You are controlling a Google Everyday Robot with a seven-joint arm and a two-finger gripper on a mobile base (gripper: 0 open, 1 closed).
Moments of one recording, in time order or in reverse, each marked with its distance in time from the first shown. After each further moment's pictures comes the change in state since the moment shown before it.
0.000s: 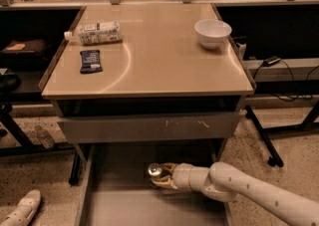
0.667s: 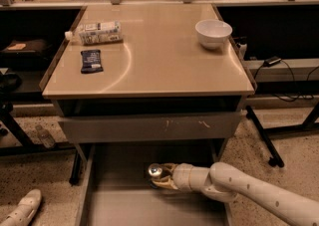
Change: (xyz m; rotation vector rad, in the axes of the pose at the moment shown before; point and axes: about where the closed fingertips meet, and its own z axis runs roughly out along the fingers) arm -0.003 -0.001 -0.001 0.000 -0.001 0.000
